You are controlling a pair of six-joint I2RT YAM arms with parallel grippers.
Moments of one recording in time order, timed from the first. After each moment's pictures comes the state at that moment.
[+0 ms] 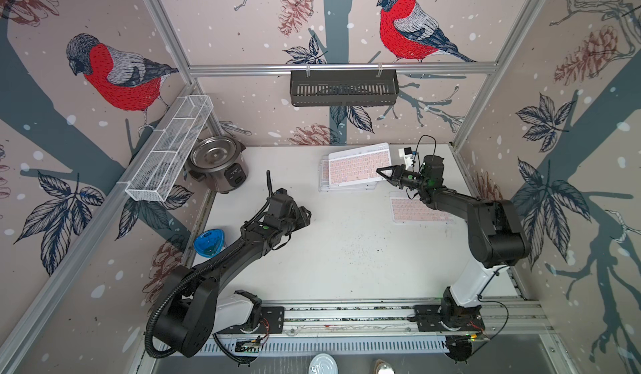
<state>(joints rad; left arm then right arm) -0.40 1.24 0.62 -0.13 0.13 -0.73 0.12 1.83 1.01 0.55 -0.98 0.90</state>
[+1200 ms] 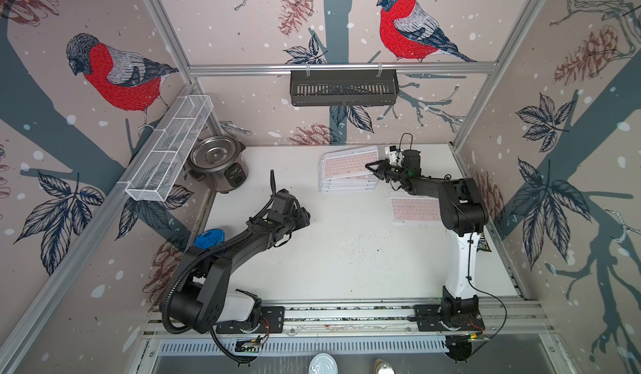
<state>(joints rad) -0.38 1.37 0.63 -0.10 0.12 -0.68 0.17 2.21 1.35 0.47 -0.86 0.89</state>
